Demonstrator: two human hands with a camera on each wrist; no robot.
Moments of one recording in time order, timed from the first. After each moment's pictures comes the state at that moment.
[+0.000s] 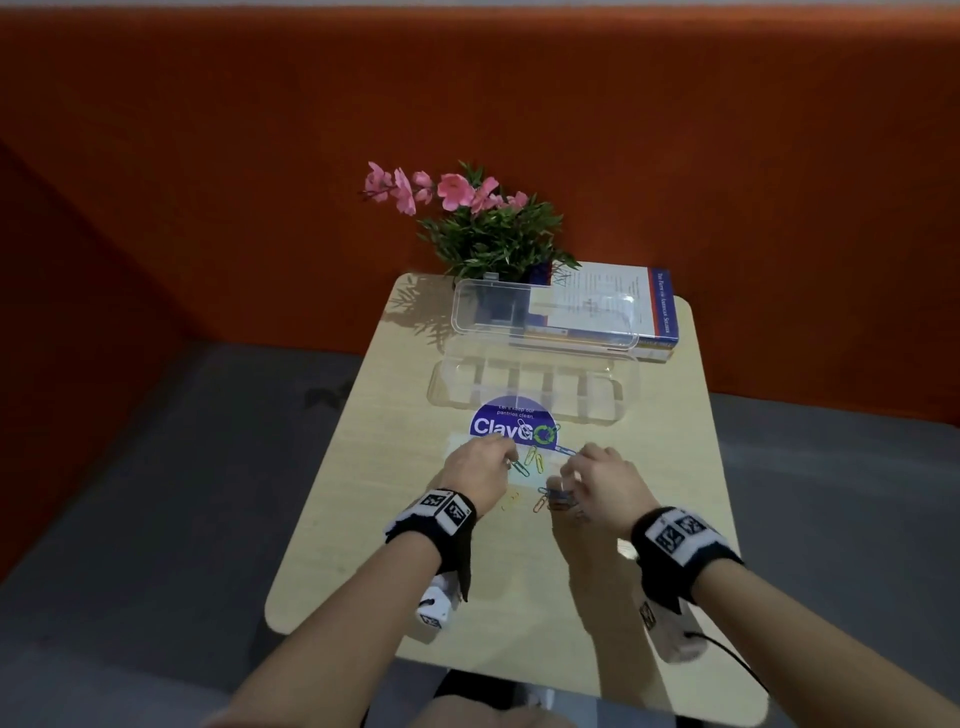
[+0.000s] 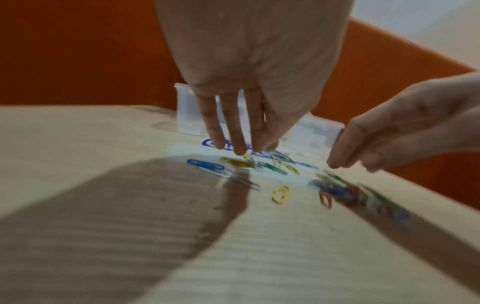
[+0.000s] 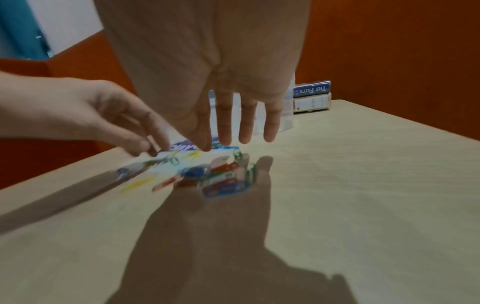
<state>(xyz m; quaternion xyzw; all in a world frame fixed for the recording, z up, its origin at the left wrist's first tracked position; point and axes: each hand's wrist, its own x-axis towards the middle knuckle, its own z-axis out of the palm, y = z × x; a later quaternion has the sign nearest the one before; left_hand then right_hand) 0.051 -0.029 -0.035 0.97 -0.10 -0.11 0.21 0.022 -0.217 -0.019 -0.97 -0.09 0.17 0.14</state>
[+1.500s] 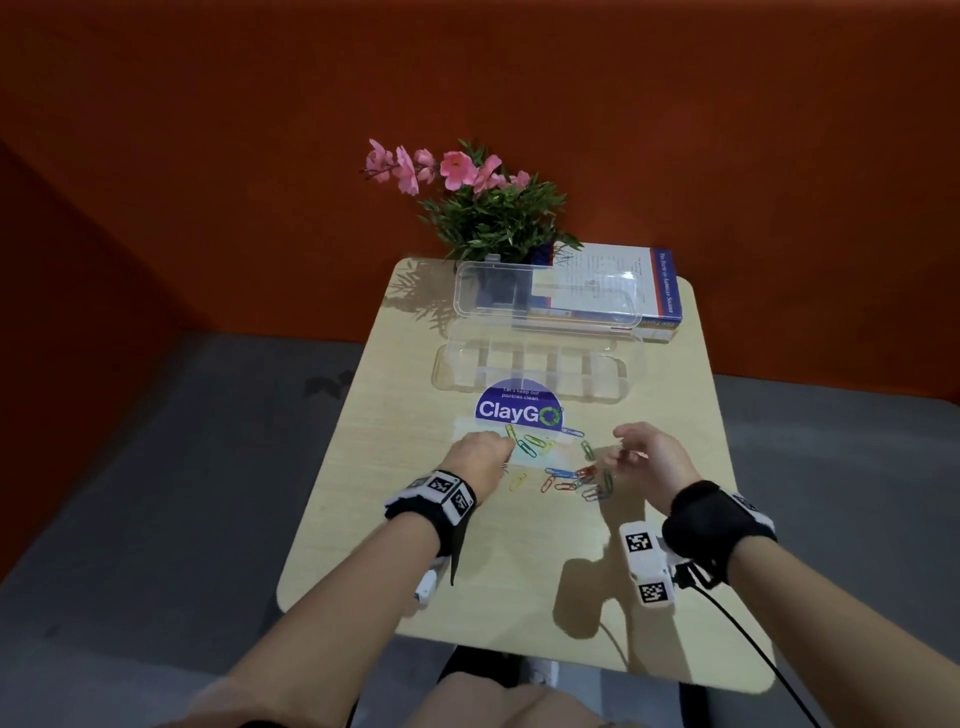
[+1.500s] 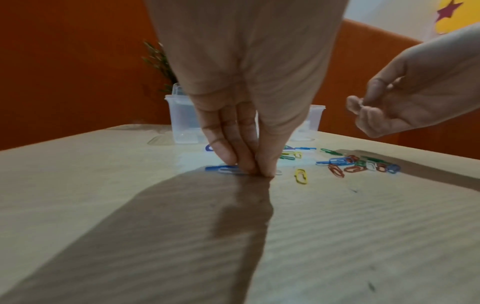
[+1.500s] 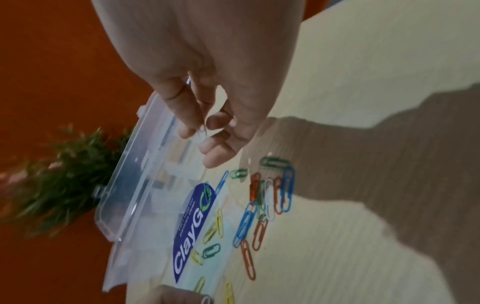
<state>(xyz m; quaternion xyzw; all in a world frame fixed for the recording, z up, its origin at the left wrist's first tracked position) 0.047 -0.017 -0.024 0.96 -0.20 -0.20 0.06 0.020 -0.228 0.005 -0.48 0.35 0.10 0.80</state>
